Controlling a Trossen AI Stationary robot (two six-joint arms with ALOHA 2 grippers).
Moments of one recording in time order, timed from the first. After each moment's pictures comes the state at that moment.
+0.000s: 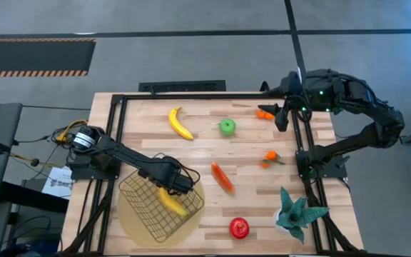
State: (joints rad) left arm -0.33 1.79 1.33 -1.27 -0.07 -1.44; right arm -0.12 1.16 1.72 -1.05 0.23 0.10
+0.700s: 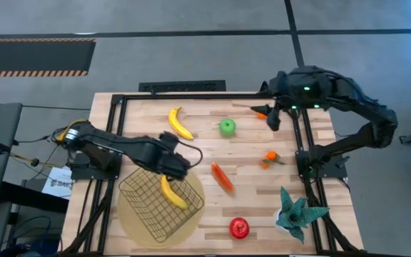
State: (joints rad) left arm -0.29 1.68 1.72 -1.57 -0.51 -1.33; right arm -0.19 1.23 1.72 -1.01 0.11 0.03
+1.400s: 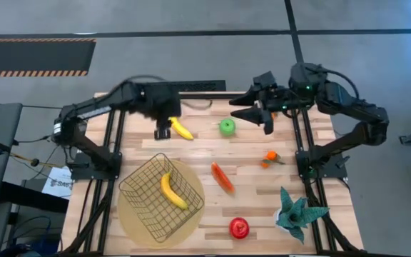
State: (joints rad) left arm 0.28 1.52 1.71 -1.34 -0.14 0.26; right arm -0.10 1.29 1.72 -0.52 -0.19 0.33
